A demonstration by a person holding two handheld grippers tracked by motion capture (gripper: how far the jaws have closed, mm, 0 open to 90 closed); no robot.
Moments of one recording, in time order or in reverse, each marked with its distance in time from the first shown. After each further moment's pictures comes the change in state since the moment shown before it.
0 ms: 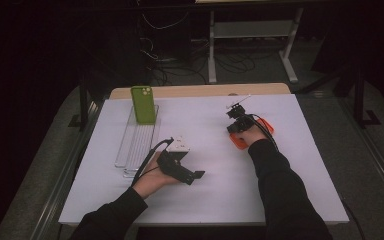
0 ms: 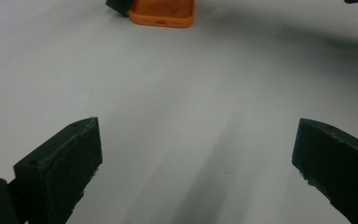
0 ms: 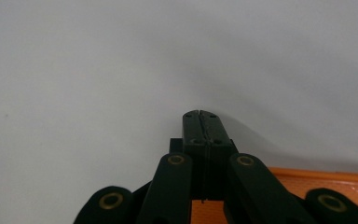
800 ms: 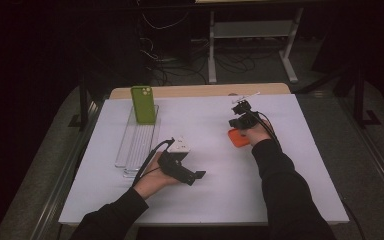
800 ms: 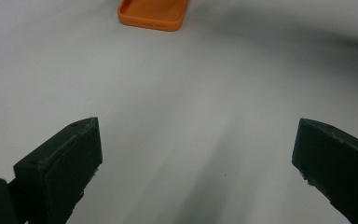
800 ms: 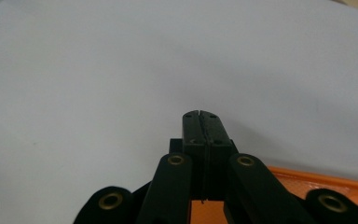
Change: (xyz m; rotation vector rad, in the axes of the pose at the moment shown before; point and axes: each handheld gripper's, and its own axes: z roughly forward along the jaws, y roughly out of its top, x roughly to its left) left arm -0.002 0.001 0.001 -0.007 0.006 0.021; right arm -0.004 0.000 -0.025 -0.149 -0.006 0.018
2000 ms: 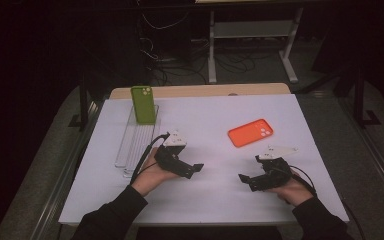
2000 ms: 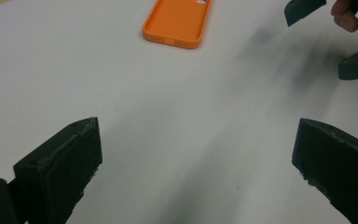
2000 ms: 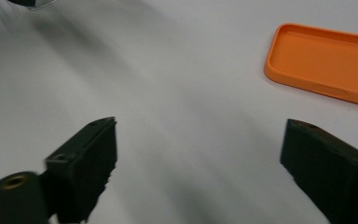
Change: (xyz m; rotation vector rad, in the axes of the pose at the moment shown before) left arm 0.008 0.007 -0.011 -0.028 0.044 -0.054; right arm 0.043 -0.147 -0.099 -0.157 0.163 -0.165
